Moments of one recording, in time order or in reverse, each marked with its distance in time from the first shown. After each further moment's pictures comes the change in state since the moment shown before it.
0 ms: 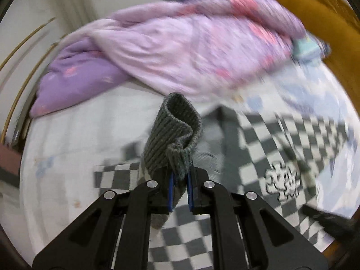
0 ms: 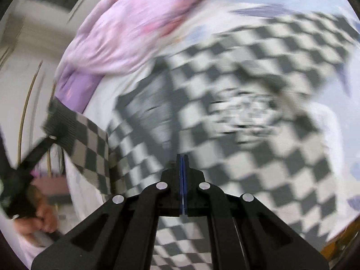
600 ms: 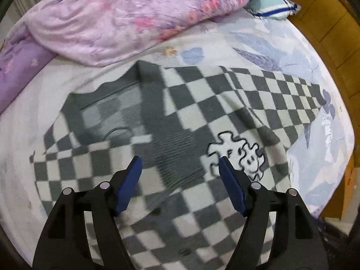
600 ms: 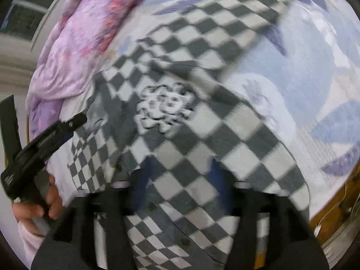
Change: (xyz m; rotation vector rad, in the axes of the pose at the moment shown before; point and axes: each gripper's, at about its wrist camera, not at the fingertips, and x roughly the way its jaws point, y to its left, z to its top) left arm 0.065 -0.078 -0.015 0.061 0.215 -0.267; right arm -0.025 -0.077 -0.003 0.137 -0.018 -0.133
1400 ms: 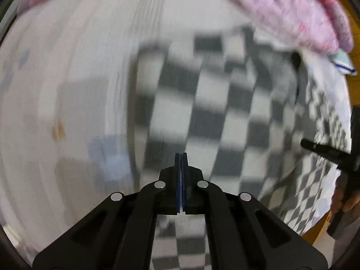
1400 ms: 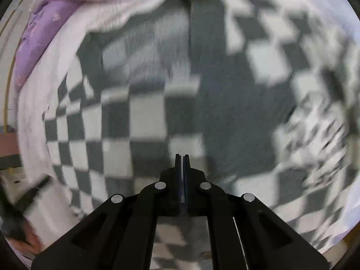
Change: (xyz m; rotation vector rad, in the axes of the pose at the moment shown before) left arm -0.001 0.302 -0.104 -0.411 0.114 0.021; right arm 0.187 0.199 0.002 -0.471 0.227 -0.187
